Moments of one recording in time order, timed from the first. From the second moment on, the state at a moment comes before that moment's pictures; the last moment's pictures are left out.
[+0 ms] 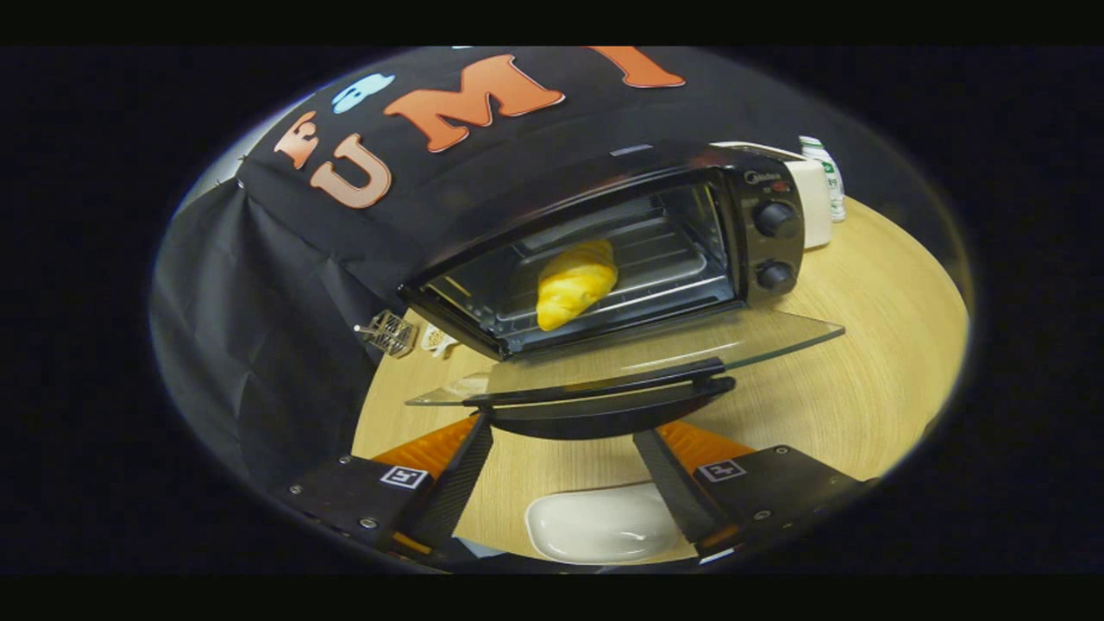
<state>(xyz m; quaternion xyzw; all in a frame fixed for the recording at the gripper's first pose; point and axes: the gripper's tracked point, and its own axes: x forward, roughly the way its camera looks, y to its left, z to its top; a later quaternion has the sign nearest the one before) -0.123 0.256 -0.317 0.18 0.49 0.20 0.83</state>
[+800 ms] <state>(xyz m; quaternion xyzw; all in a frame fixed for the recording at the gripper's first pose) -0.031 0.275 -0.286 0.14 0.43 0.19 0.87</state>
